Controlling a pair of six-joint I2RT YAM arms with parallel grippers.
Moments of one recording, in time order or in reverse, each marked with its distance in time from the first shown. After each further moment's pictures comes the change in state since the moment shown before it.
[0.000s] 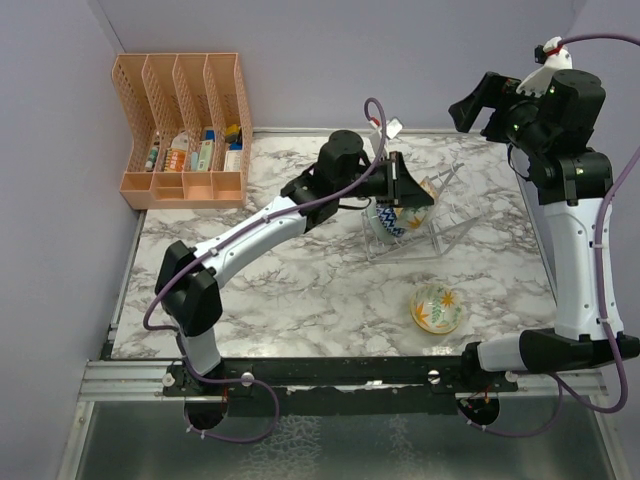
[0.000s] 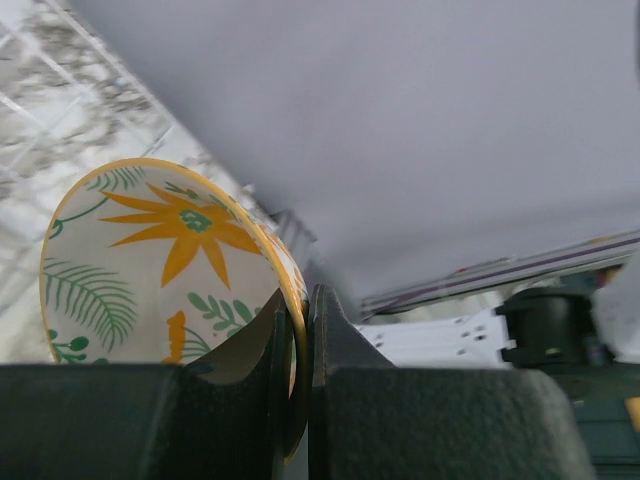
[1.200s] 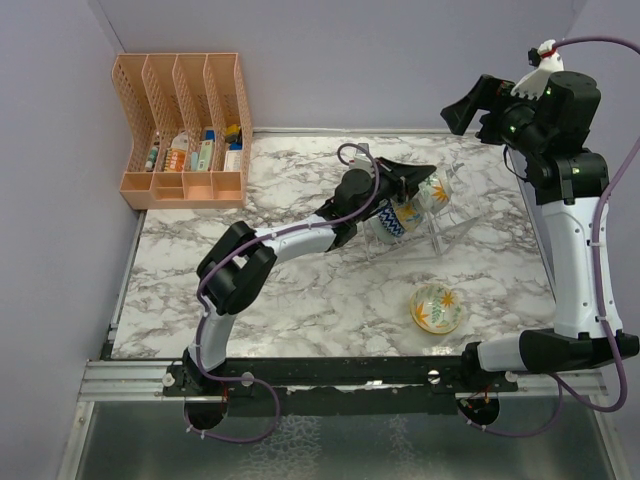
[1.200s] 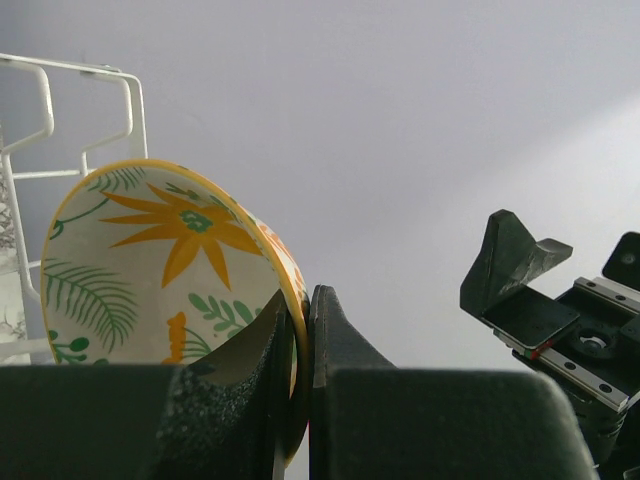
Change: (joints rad) left arm -0.022 0.265 -0.170 0.690 -0.555 -0.824; right arm -0.002 0.000 -0.029 0.022 -0.086 0.032
